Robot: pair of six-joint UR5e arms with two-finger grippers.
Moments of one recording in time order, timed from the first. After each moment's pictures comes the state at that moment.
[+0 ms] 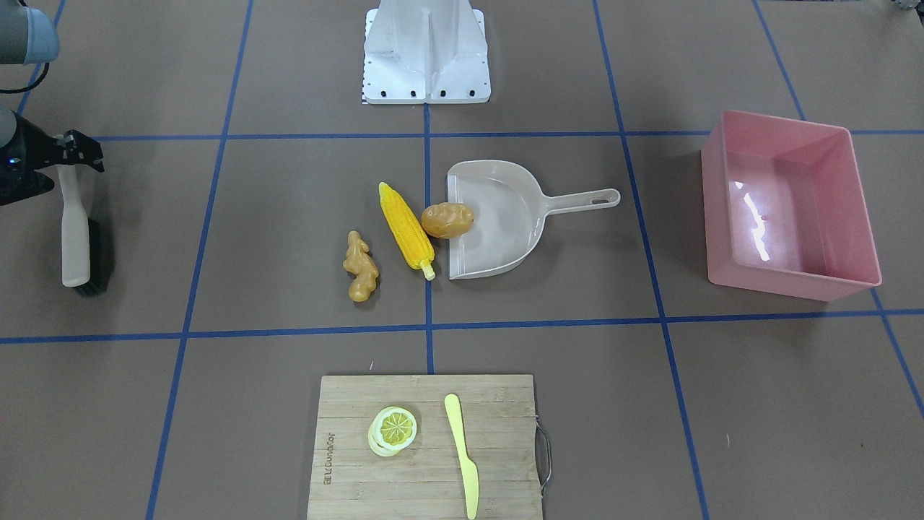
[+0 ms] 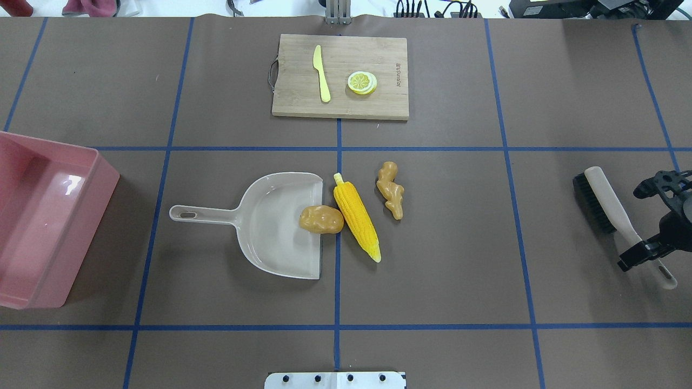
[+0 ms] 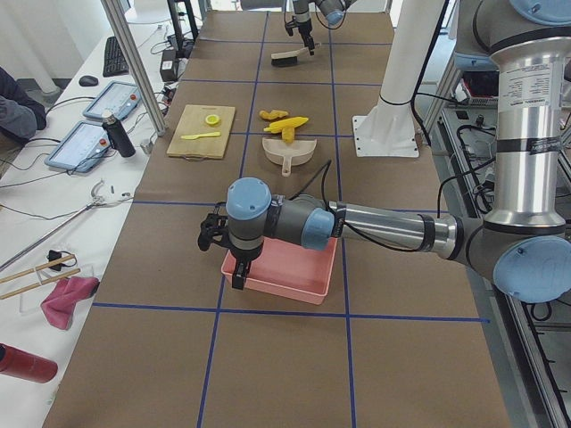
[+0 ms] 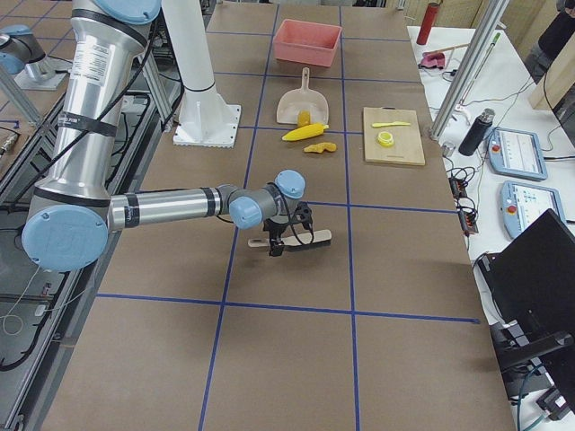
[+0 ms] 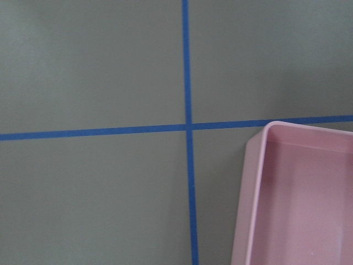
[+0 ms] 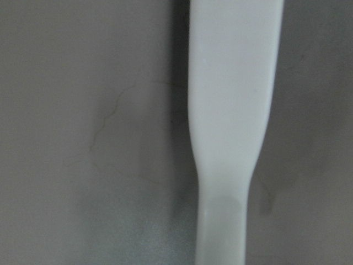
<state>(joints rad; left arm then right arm) -1.51 -1.51 -1.79 -1.70 -2.38 -0.05 0.90 -1.82 1.85 -1.28 2.29 0.40</state>
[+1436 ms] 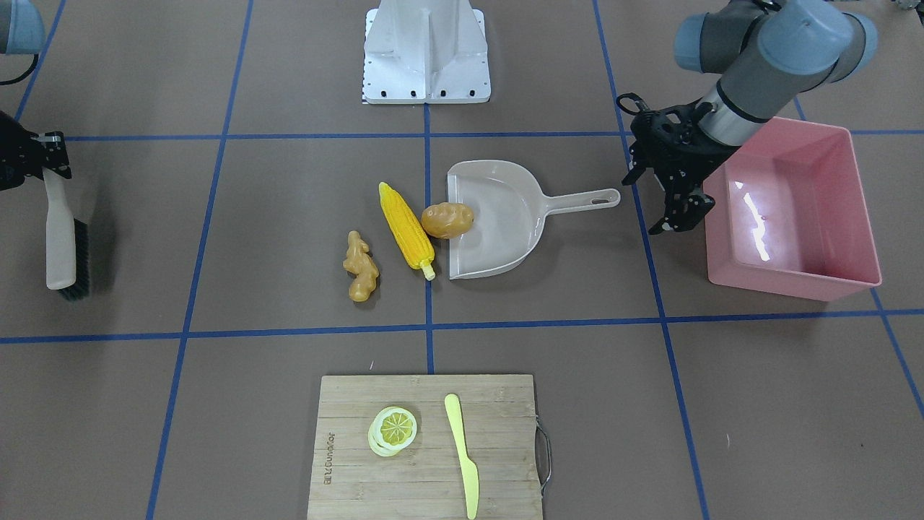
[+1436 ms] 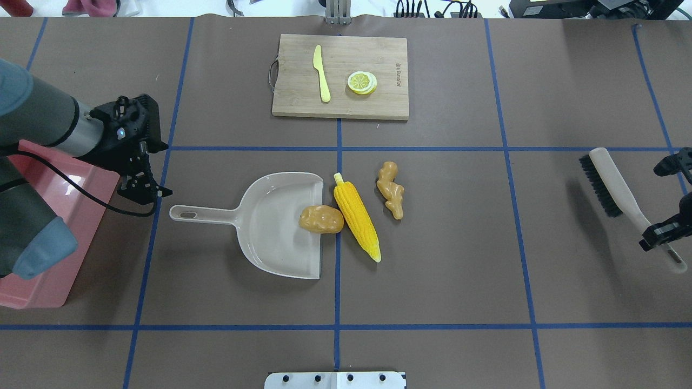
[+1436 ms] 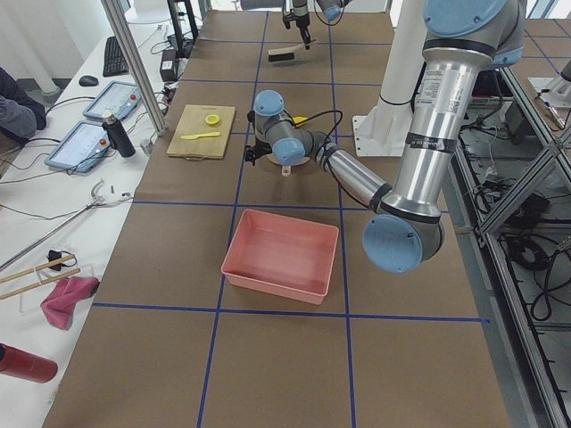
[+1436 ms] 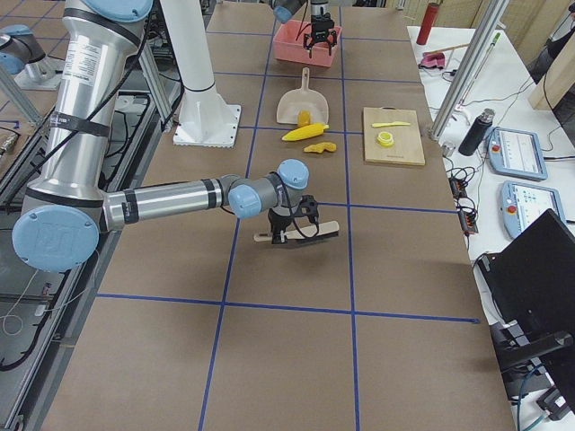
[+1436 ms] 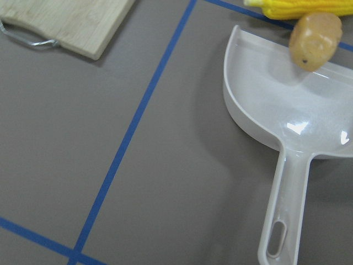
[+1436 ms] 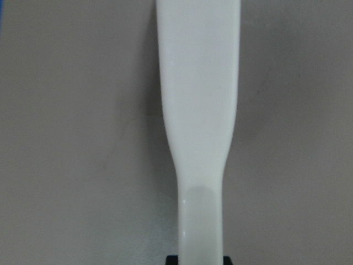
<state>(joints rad) -0.82 -1.81 -1.89 -1.94 -2.16 0.30 1.01 -1.80 1.99 -1.45 2.29 0.35</state>
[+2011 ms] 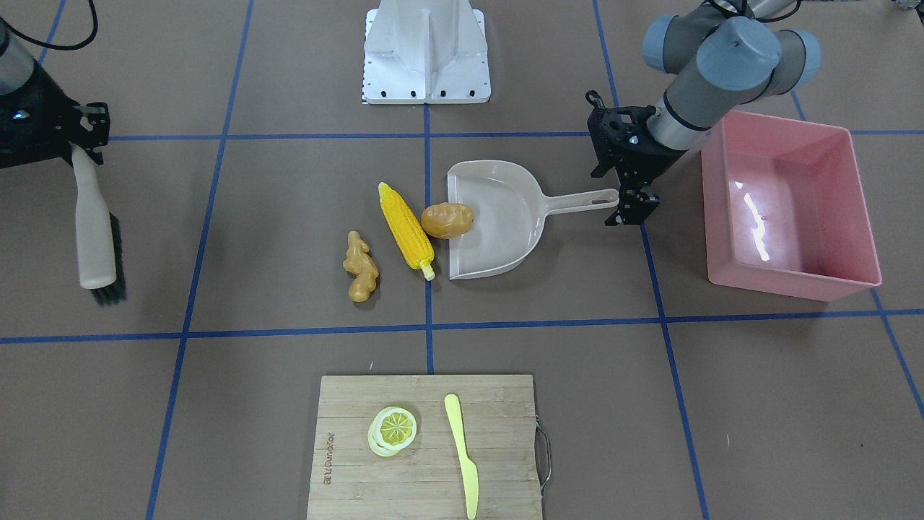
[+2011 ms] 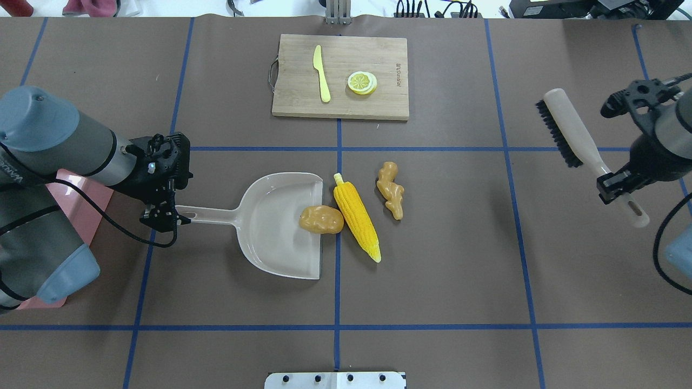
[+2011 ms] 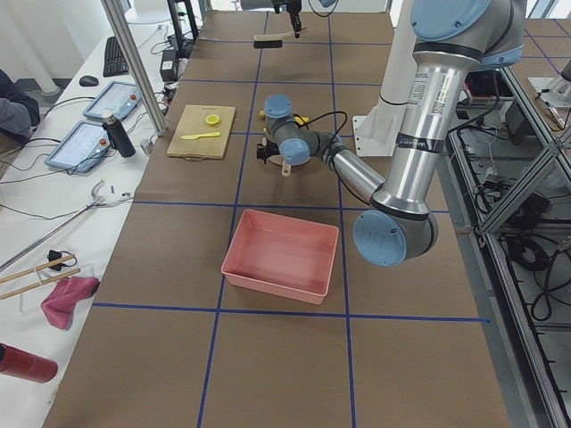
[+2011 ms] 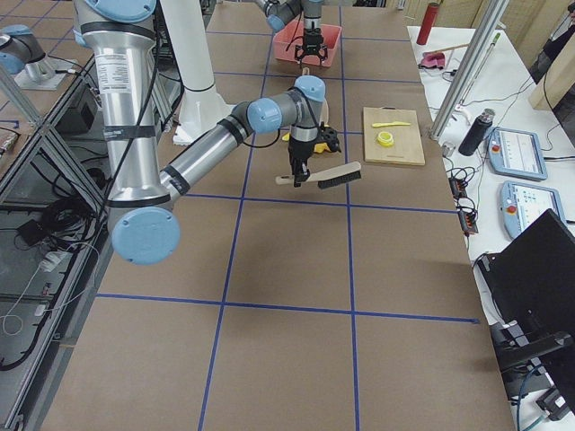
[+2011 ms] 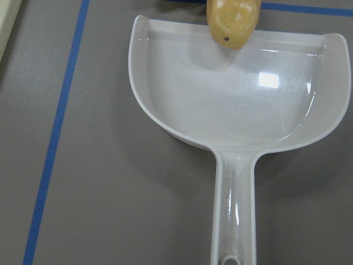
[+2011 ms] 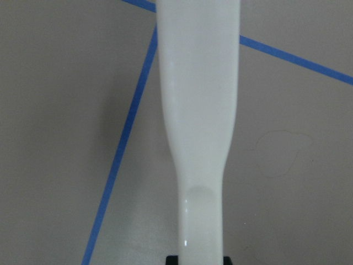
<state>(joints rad) -0.73 -1.82 -1.86 -1.94 -2.15 0.34 0.92 -1.43 2.21 -2.00 2.08 0.38</state>
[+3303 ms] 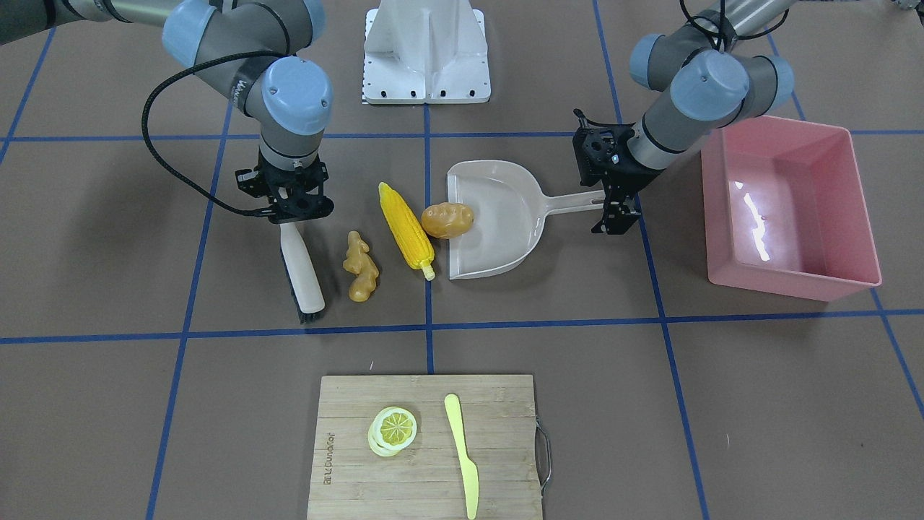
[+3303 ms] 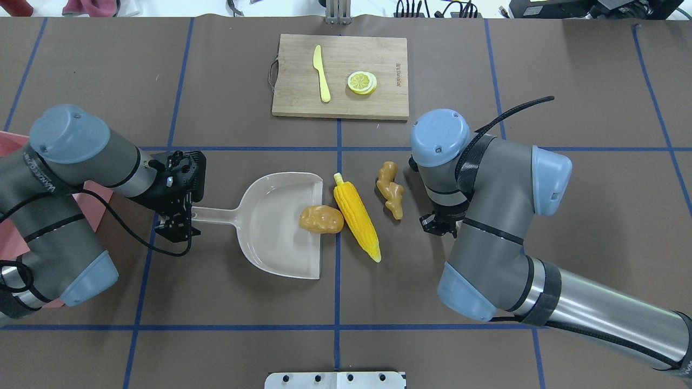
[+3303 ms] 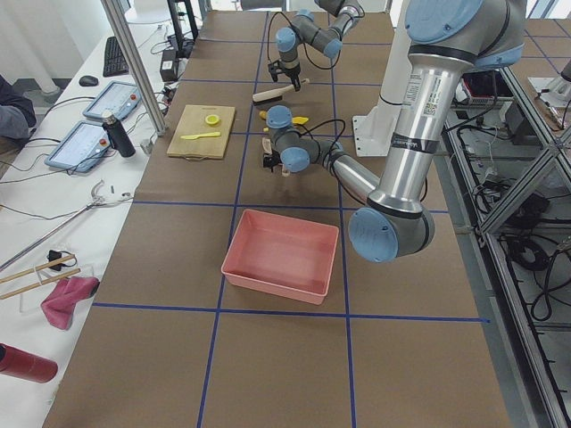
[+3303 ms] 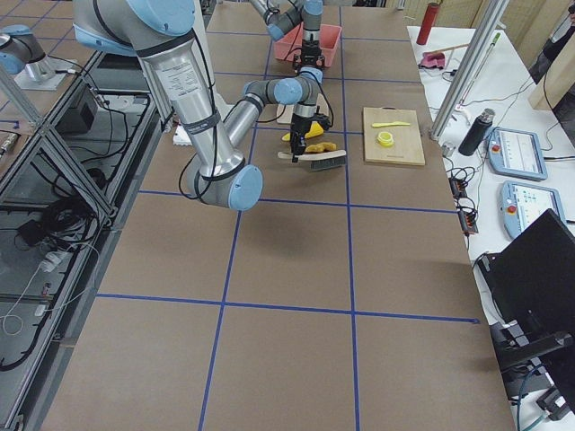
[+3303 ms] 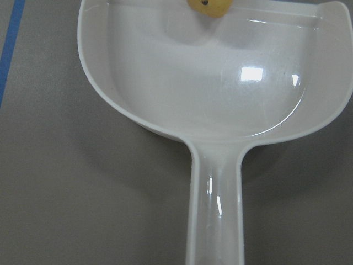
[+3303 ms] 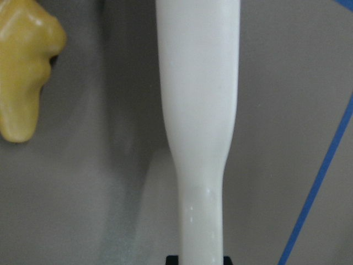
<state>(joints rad) -0.69 -1.84 -1.77 -1.98 -2.15 0.34 0.54 -0.98 1.78 -2.09 1.93 0.74</state>
